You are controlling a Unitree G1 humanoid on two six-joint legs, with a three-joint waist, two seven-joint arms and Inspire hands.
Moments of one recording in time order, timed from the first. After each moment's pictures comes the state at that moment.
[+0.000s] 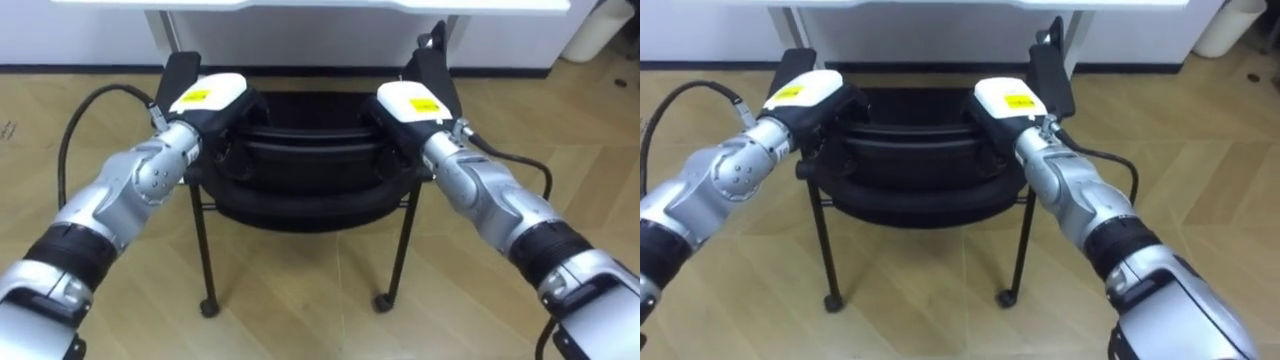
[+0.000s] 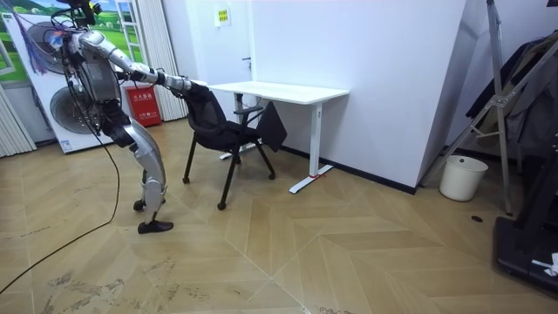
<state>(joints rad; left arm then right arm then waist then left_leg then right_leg) -0.61 0.51 -0.47 0.73 0.53 -0.23 -0.07 -0.70 -0.35 0.55 0.89 -0.66 -0.17 -0.08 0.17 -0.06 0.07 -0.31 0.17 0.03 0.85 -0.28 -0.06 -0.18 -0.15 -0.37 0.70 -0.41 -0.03</state>
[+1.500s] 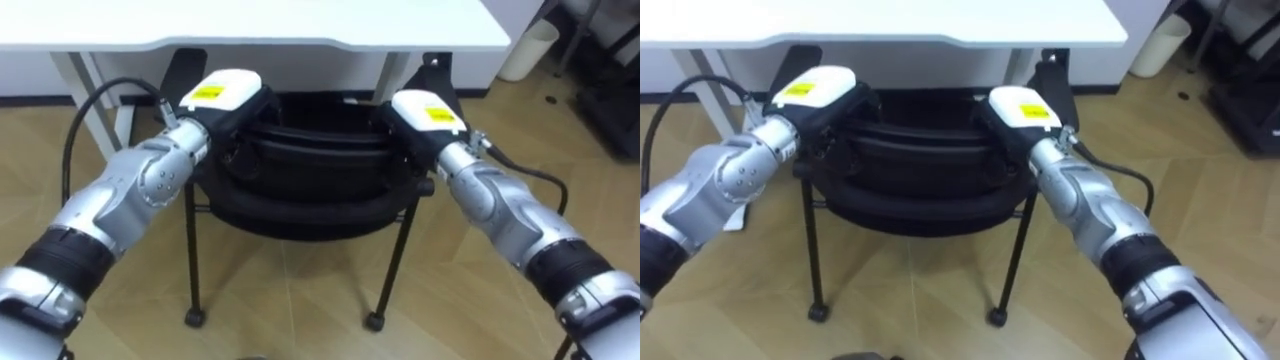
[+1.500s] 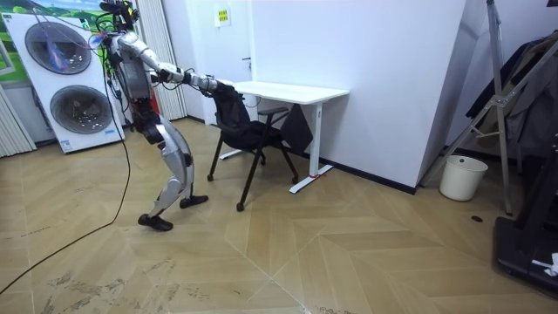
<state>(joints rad) -0.60 0.55 -0.49 0.58 0.58 -0.20 -0.08 -0.60 -0.41 0.52 0.77 -0.61 -0.16 -0.09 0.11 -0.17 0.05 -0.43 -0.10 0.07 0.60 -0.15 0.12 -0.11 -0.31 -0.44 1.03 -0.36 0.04</state>
